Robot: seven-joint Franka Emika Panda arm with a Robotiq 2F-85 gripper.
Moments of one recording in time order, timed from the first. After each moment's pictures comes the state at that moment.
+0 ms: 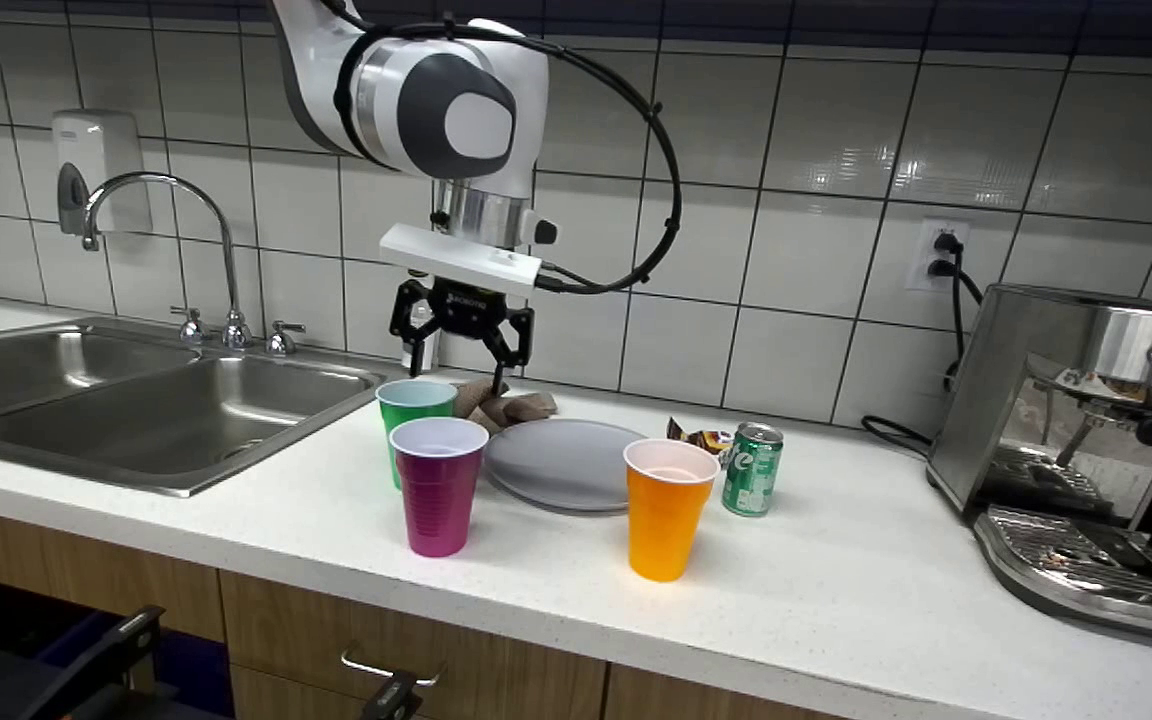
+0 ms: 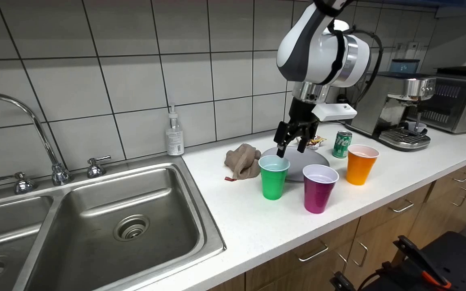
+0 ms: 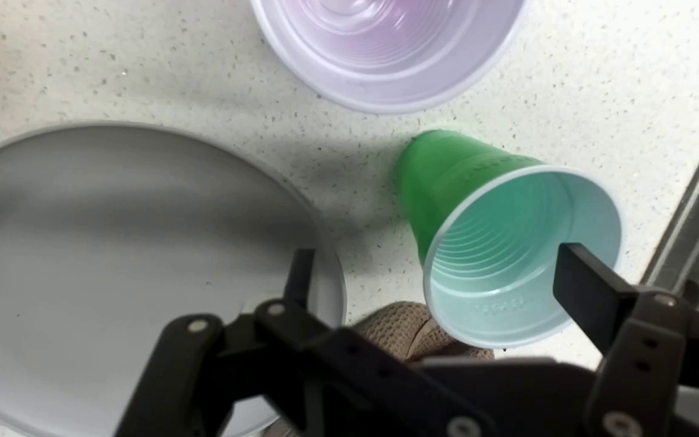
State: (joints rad) arm -0.07 0.11 -0.02 -2.44 0.31 2.60 -0.57
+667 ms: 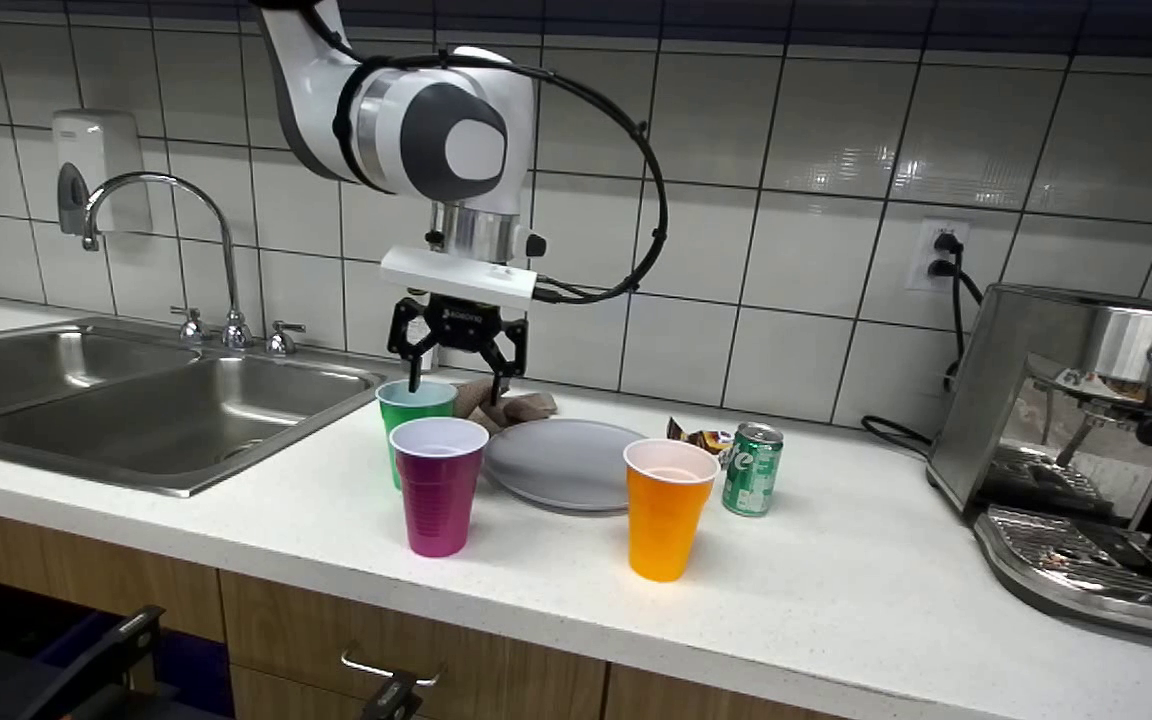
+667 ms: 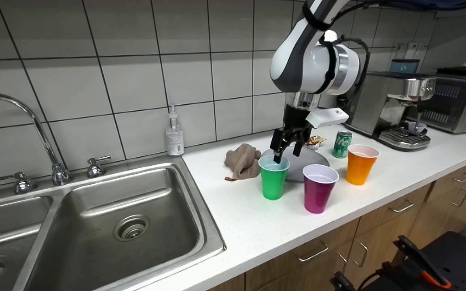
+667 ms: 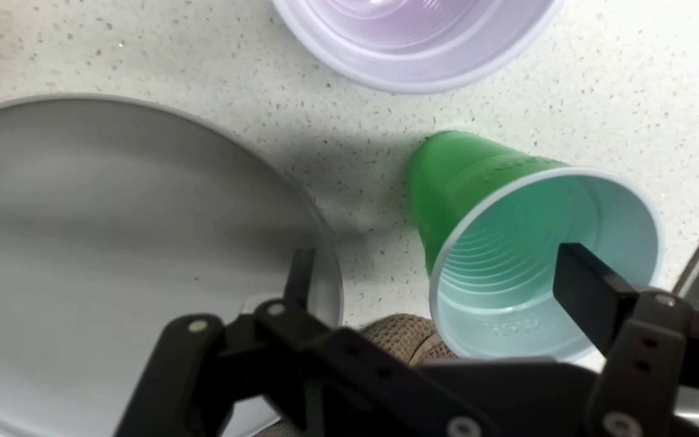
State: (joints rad) arm -0.06 0.17 -0.01 -2.41 0.24 2.63 -0.55
